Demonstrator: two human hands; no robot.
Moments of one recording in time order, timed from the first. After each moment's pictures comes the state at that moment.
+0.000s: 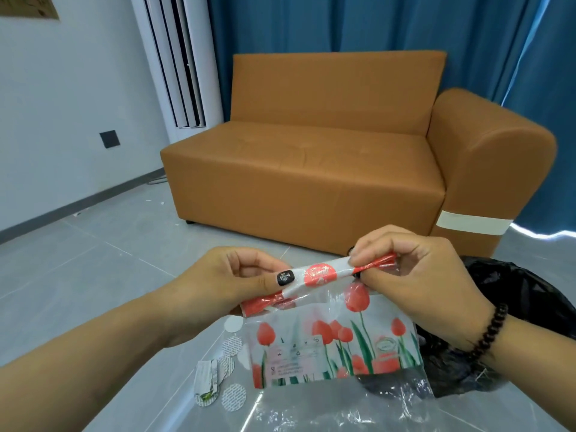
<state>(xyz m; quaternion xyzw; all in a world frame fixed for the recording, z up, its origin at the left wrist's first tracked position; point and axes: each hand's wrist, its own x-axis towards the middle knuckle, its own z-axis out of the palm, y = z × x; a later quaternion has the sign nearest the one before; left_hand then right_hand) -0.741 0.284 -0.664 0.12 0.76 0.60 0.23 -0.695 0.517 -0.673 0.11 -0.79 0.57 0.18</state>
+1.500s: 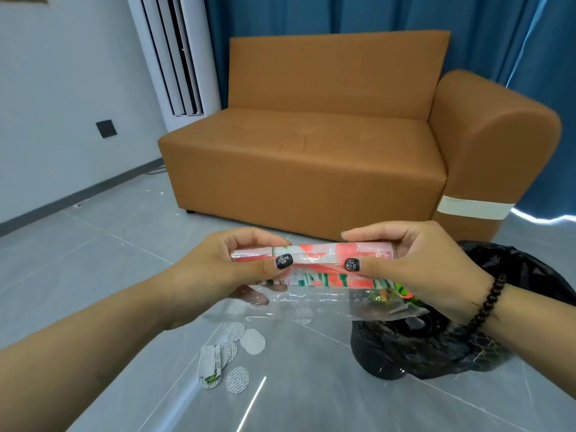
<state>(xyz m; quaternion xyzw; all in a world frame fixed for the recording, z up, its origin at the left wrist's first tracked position) -0.743 0.283 -0.669 0.14 0.74 0.62 0.22 -0.697 0.525 -0.674 0.02 -0.80 0.60 0.04</state>
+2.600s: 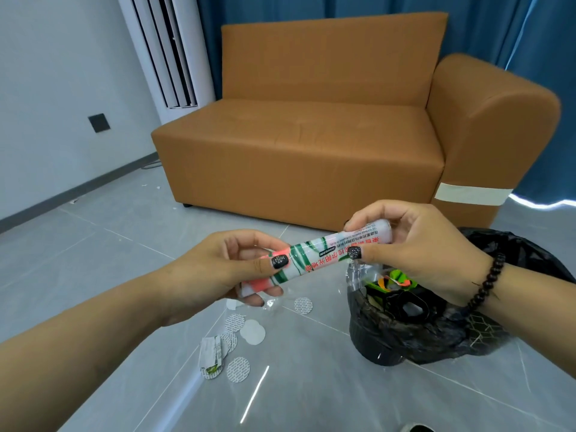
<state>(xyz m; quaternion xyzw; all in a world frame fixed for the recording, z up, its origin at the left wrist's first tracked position) -0.745 0.287 -0.679 0.13 0.73 0.62 0.27 -0.699 0.532 -0.674 0.05 -0.80 0.60 0.04</state>
